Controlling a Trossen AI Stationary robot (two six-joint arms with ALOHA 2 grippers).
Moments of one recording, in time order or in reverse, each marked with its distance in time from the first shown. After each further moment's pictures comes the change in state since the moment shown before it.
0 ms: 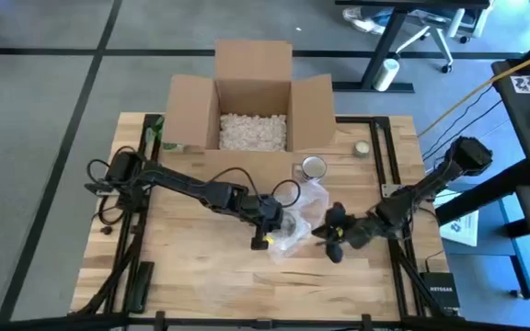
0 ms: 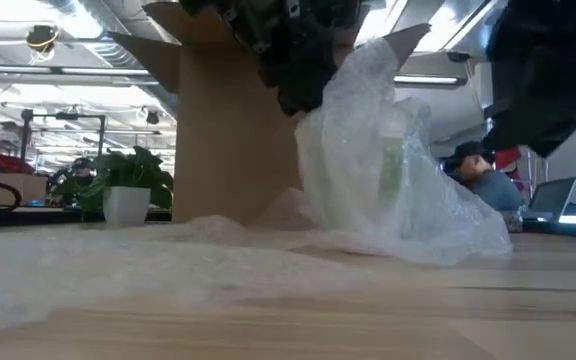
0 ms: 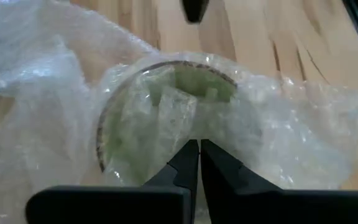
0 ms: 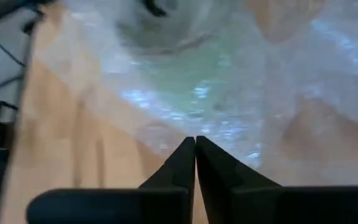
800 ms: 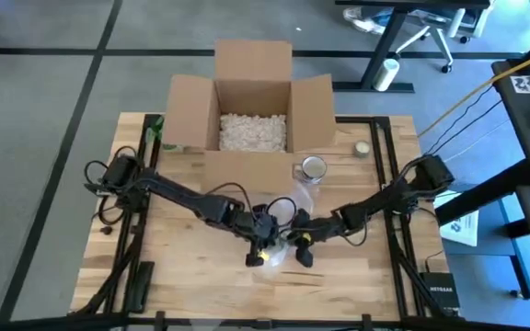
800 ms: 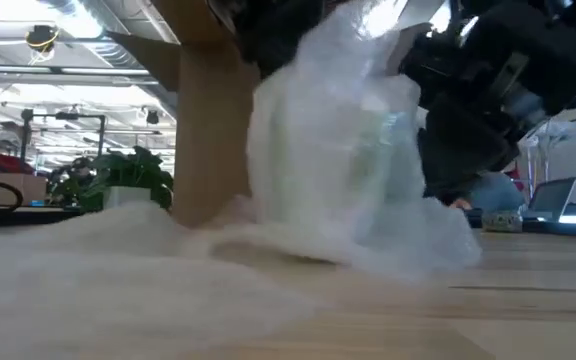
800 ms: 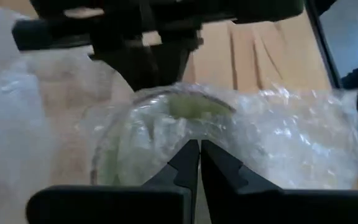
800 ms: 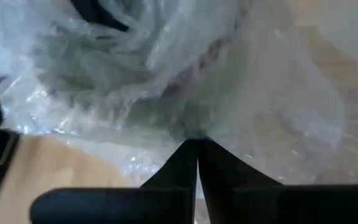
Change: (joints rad) left arm -0.118 -0.005 0.000 -0.016 -0.012 -0.132; right arm -0.161 0.488 0.169 0.480 -0.360 -0.214
